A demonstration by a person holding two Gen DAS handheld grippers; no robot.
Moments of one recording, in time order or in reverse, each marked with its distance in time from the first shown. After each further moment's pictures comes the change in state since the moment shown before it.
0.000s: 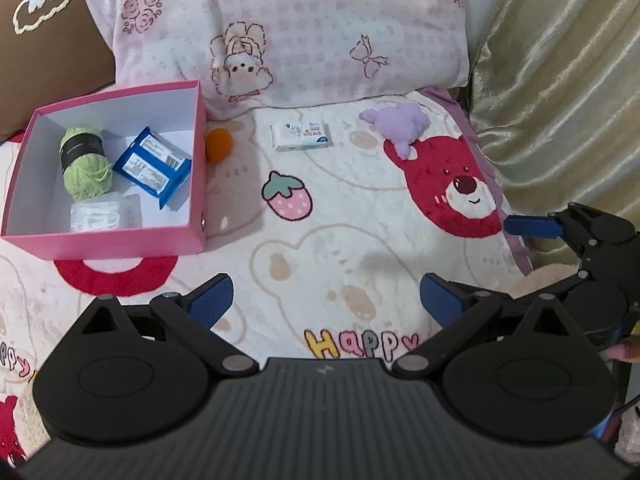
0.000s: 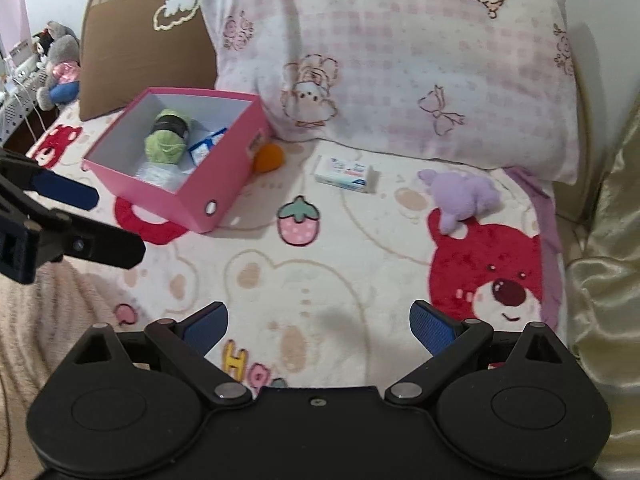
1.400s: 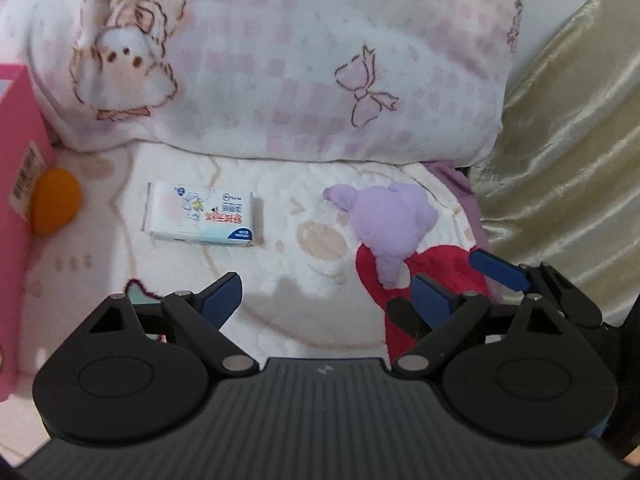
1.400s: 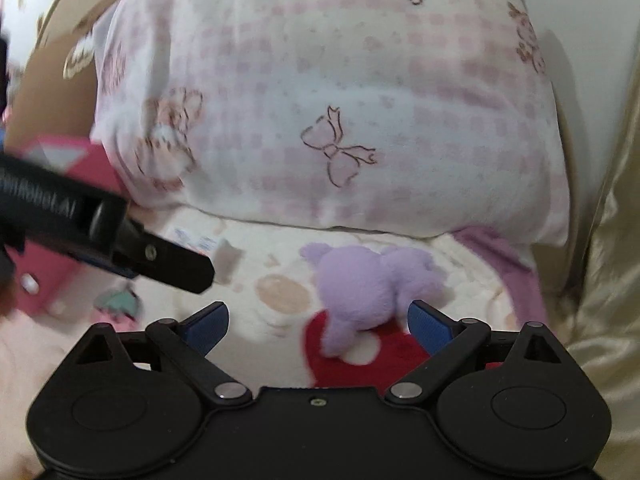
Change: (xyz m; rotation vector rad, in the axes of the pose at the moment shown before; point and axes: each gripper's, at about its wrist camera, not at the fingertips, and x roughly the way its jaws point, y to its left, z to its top) left arm 0.232 -0.017 0.095 -0.192 -0.162 -0.182; right arm 0.157 -0.131 0.024 -0.038 -0.304 -0.134
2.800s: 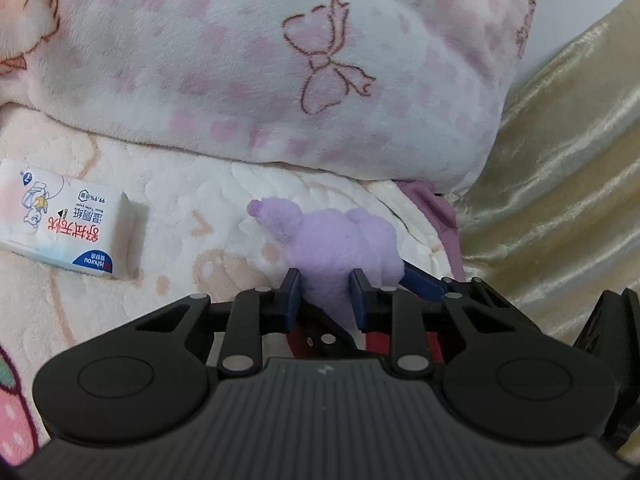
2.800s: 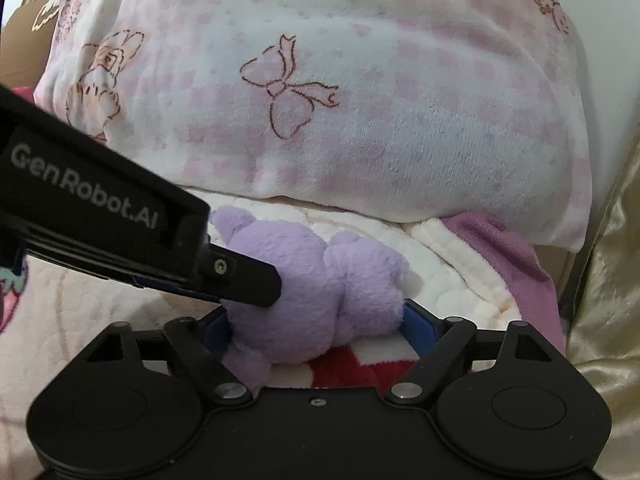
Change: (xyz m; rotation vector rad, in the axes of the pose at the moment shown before) left arm 0.091 -0.012 0.013 -0.093 -0.069 -0.136; right arm 0.074 -0.031 -0.016 -0.033 0.025 -0.059
